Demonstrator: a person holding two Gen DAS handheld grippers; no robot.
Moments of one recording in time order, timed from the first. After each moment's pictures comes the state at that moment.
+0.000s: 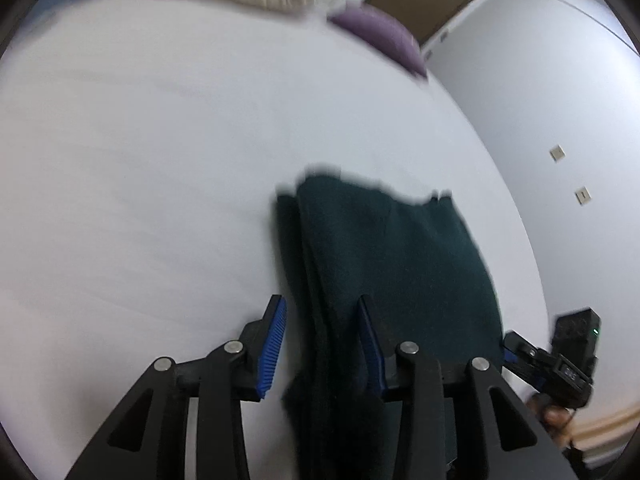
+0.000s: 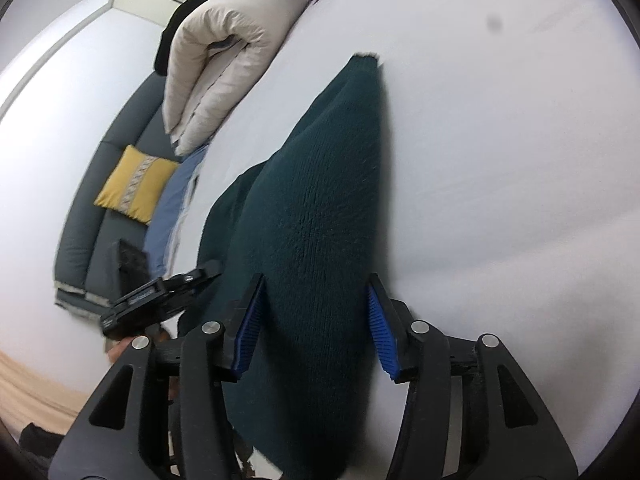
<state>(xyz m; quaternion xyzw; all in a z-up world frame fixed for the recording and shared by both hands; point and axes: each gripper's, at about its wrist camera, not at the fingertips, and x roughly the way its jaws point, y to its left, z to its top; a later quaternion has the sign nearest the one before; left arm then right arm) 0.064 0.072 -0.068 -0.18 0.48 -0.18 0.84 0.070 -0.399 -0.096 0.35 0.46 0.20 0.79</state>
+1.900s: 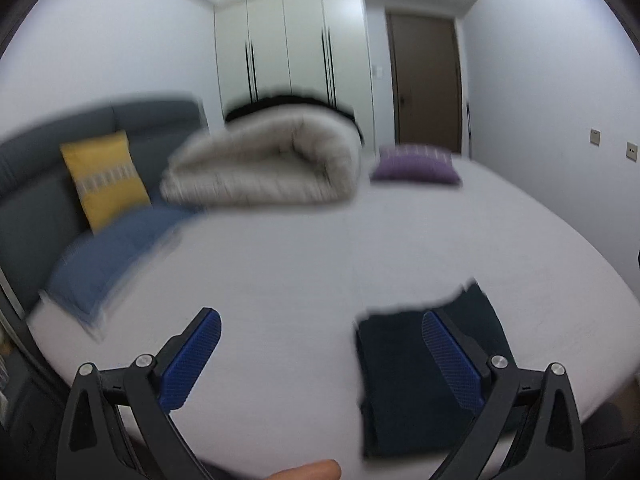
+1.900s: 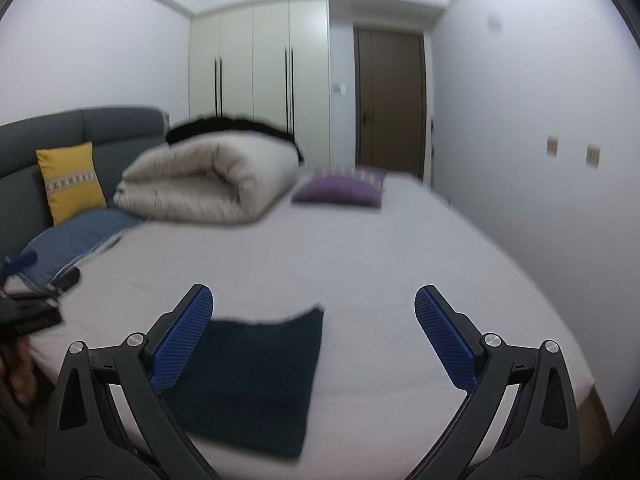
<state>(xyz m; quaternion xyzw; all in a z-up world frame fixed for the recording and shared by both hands) -0.075 0.031 0.098 0.02 0.27 0.01 0.96 -0.091 -0.302 0.196 0.02 0.21 -0.01 0.98</state>
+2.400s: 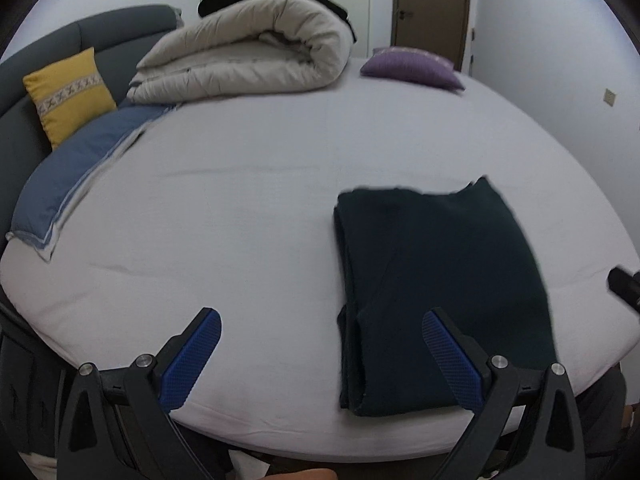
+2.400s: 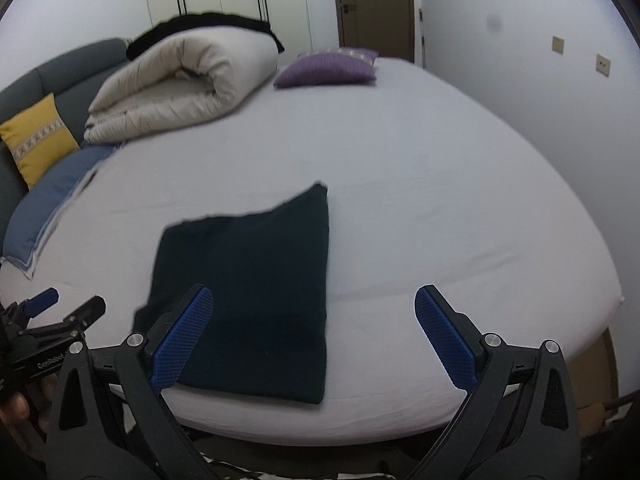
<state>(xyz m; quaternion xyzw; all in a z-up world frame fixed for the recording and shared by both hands) -0.040 0.018 -0.022 0.01 0.42 0.00 0.91 -0.015 -0.298 0.053 0.07 0.39 -0.03 0.92</state>
